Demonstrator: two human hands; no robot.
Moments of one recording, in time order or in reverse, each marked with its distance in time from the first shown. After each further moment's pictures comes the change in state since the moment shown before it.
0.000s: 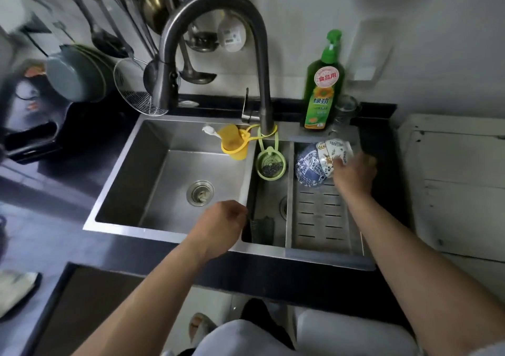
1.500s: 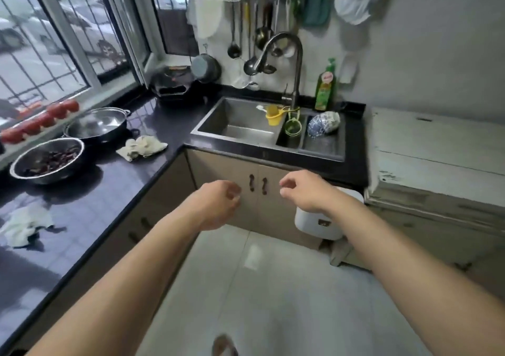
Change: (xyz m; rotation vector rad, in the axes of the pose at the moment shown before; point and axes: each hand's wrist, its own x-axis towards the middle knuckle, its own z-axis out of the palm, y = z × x) left_hand -0.601 -0.179 0.118 0.130 0.284 0.106; right_hand -0.669 0.097 -0.265 -0.314 -0.648 -0.661
